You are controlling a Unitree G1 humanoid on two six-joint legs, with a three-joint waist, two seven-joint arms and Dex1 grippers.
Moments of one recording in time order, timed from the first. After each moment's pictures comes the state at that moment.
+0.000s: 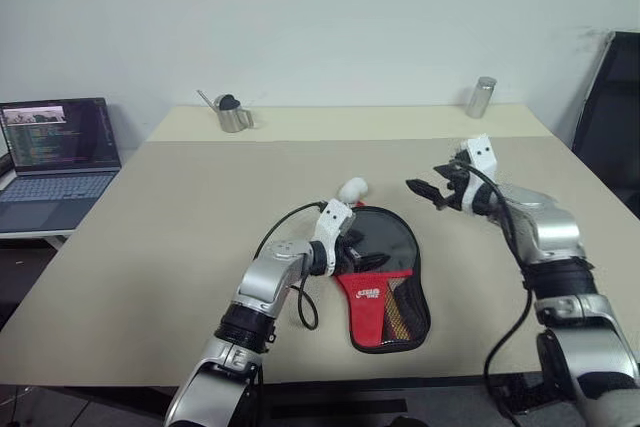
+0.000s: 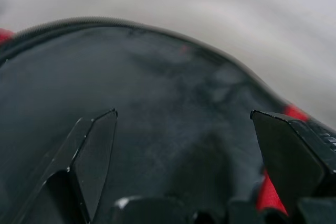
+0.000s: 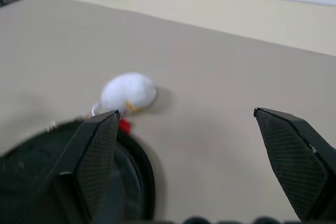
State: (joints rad) left arm -0.65 0.16 -0.17 0.30 -0.16 0.58 -0.73; right arm -0.92 -0.40 -0.07 0.49 0.26 0.54 0.59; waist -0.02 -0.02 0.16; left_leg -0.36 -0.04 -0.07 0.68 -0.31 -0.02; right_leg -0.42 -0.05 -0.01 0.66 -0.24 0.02
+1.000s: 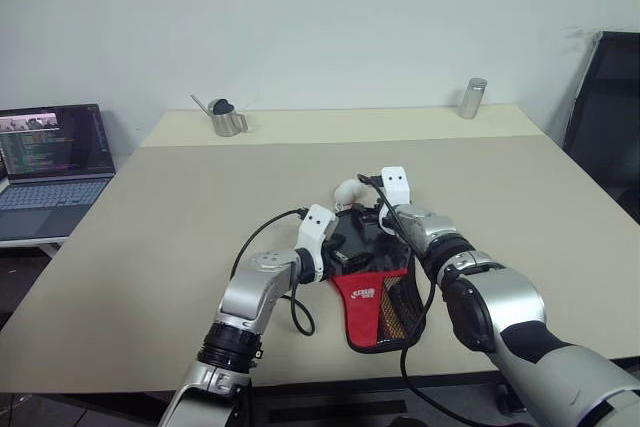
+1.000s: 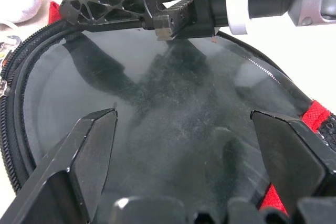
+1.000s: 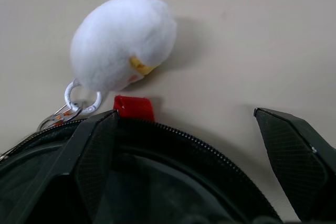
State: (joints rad) left arm -0.53 0.21 -0.13 0.10 -0.22 0.72 -0.62; right arm -1.22 -0.04 -0.13 1.32 0.09 0.27 0.19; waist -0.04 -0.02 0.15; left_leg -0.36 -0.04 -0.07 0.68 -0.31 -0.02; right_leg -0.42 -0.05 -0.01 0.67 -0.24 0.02
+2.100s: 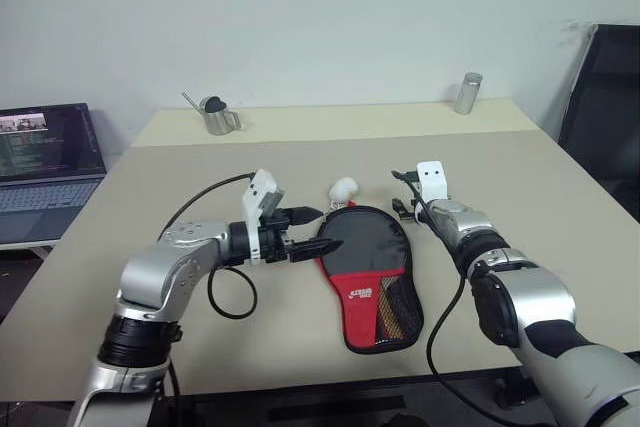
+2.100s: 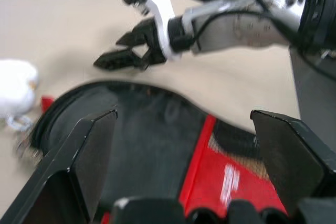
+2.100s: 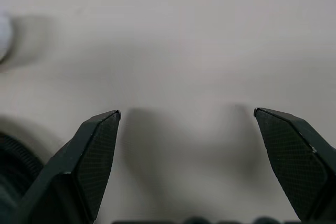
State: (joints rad) left arm -0.53 0.63 0.01 -0.16 -0.54 0.80 -0.95; right arm -1.19 -0.19 -0.12 1.29 0.02 0.26 0.19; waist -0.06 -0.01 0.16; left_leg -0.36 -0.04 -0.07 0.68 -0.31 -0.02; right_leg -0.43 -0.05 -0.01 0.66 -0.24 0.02
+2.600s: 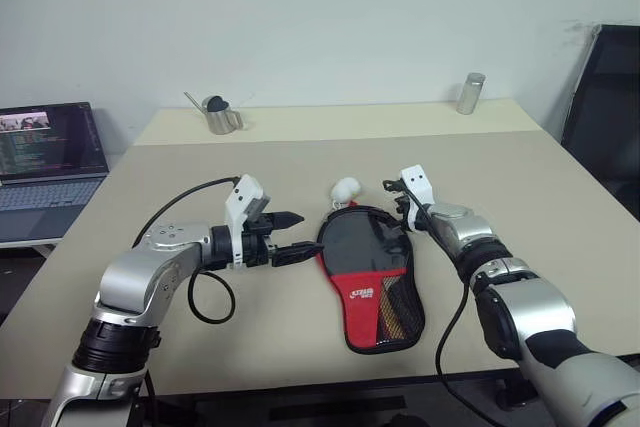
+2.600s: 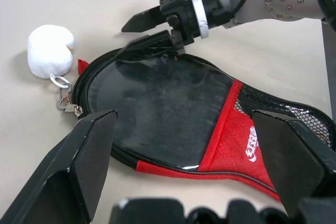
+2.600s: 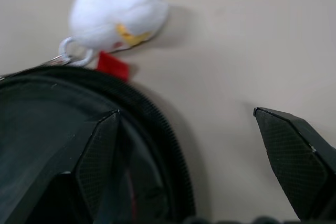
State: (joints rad) left arm -0.50 0.68 0.01 -0.16 -0.53 0.78 -0.95; right arm -1.11 -0.22 -0.02 1.17 0.01 0.22 0.60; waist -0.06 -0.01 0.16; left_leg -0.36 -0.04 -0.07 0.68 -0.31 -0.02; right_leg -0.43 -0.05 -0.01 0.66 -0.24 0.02
